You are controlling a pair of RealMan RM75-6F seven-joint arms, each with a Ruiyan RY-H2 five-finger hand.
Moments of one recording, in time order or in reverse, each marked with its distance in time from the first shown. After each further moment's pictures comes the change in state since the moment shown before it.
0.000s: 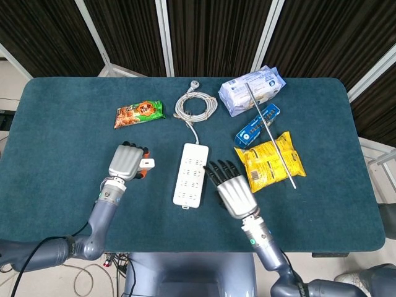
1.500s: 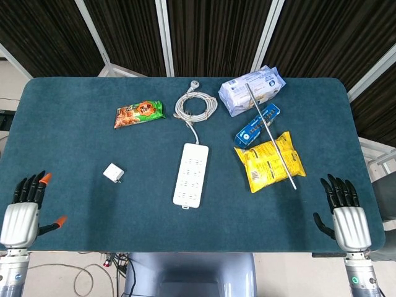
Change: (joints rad) left arm 0.646 0.323 0.287 -0.185 0.553 0.579 -0.467; right arm -0.405 0.373 -0.195 0.133 -0.121 0.384 0.560
